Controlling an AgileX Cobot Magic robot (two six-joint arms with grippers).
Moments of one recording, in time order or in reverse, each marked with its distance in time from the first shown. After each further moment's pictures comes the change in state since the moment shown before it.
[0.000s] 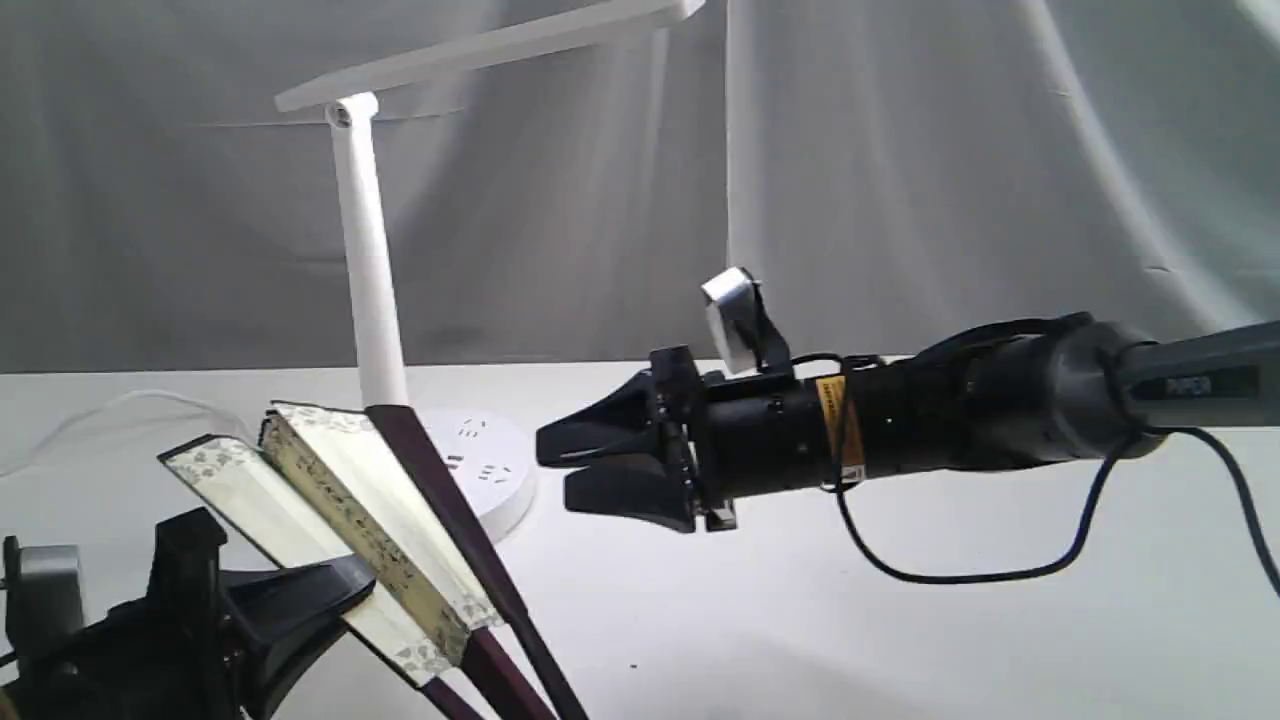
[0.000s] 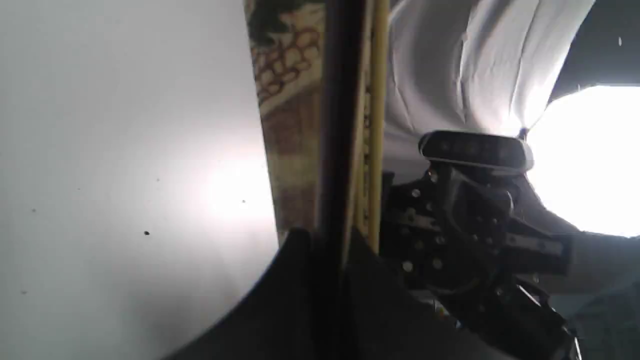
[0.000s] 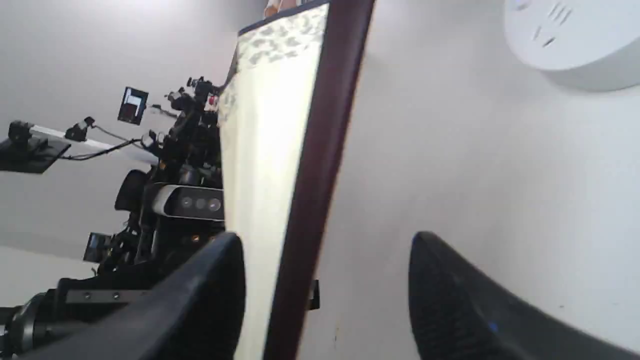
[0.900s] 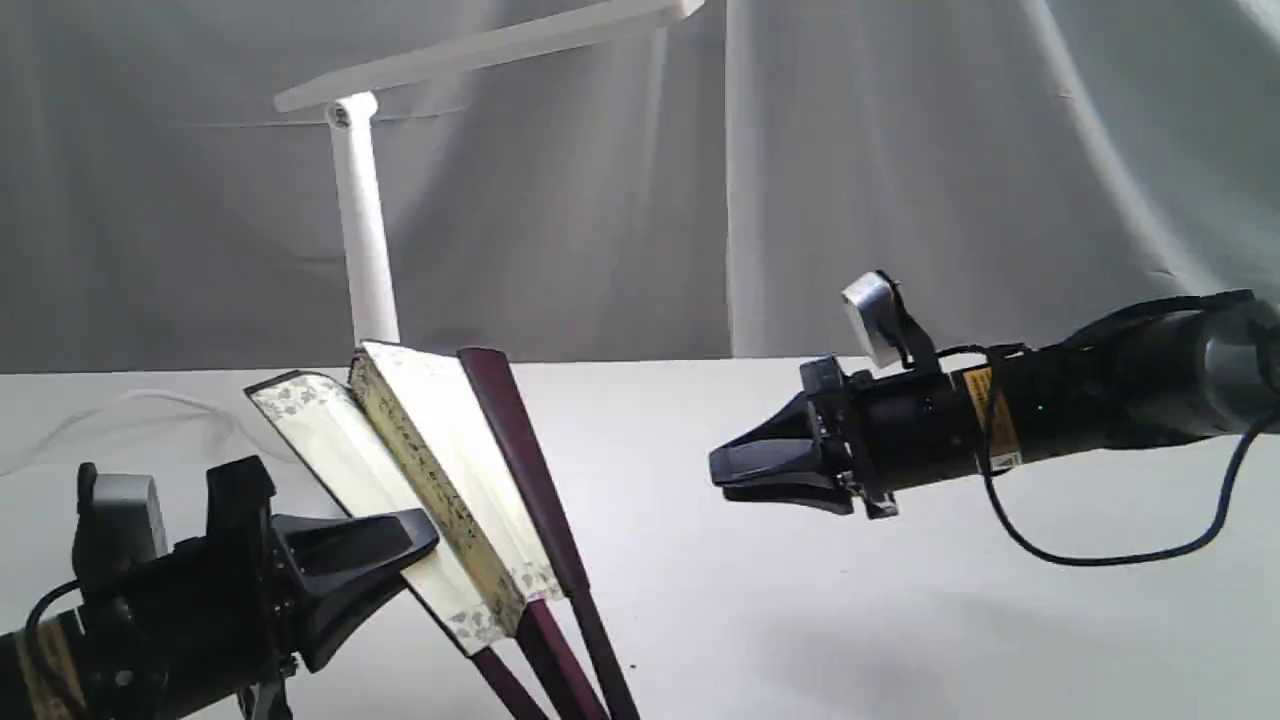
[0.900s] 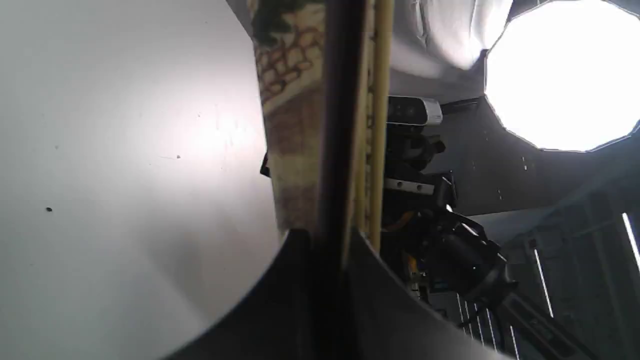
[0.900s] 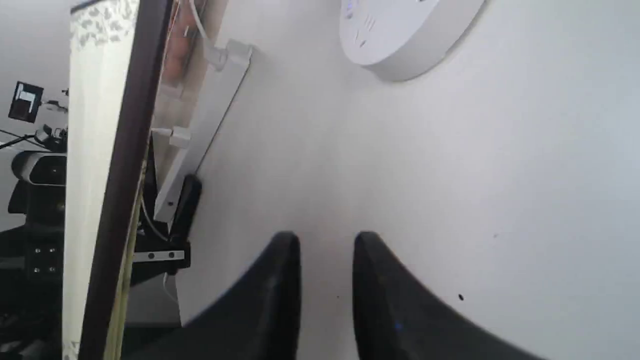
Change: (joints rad) left arm -0.029 0.000 -0.097 0.128 -0.002 -0.089; right arm -0.191 -0.014 0.000 -0.216 0.004 -0.002
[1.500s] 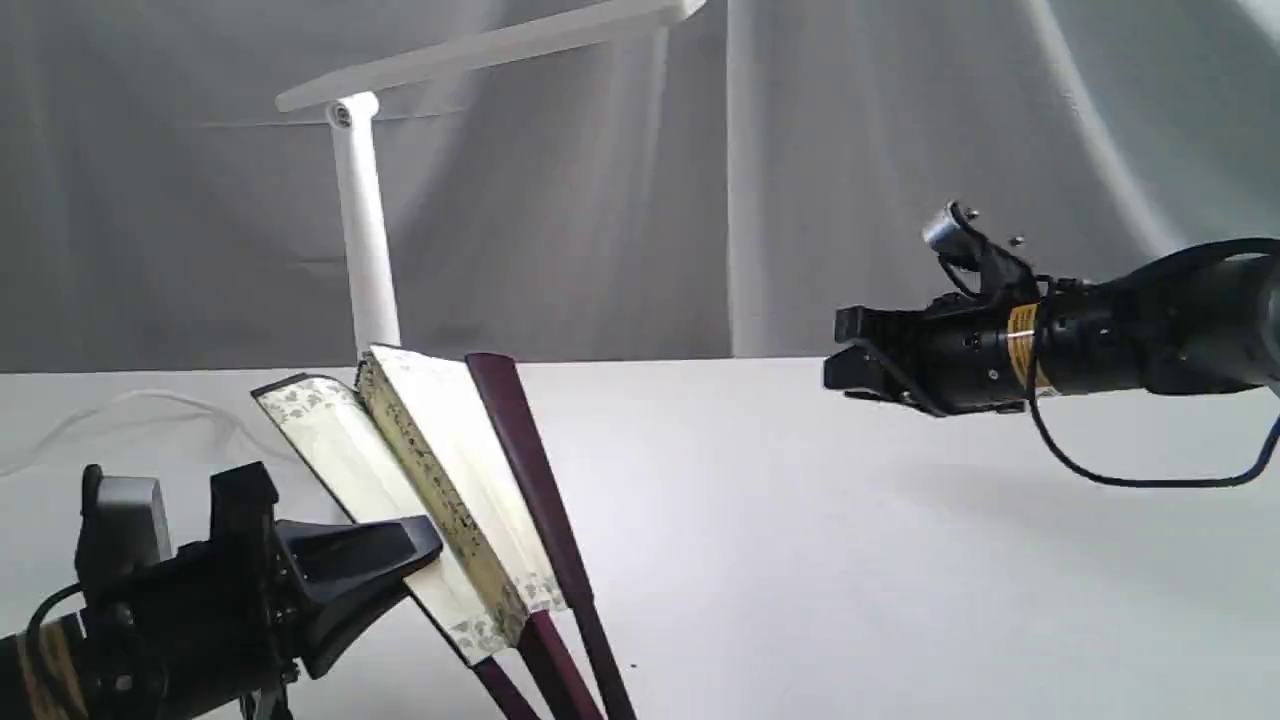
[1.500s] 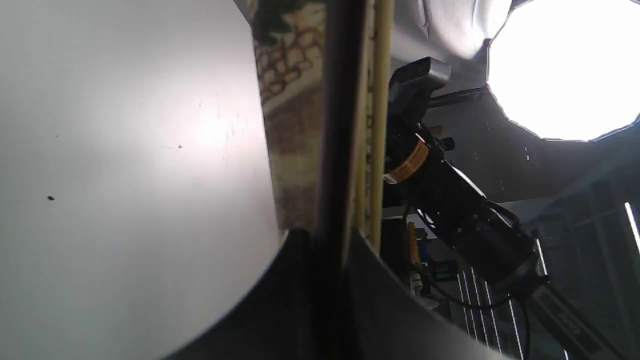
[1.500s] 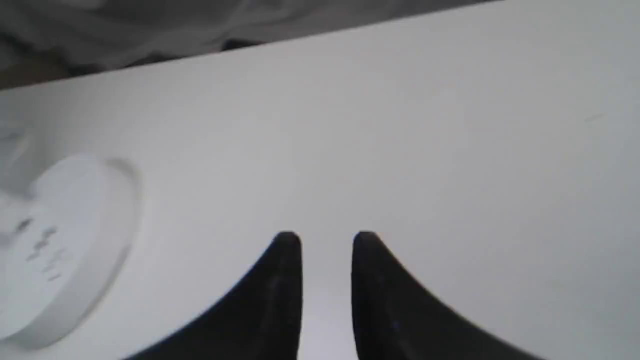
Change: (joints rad) left arm 0.000 0.000 -0.001 0.022 0.000 0.000; right arm -0.028 -0.064 -0.022 -0.003 0.693 -0.079
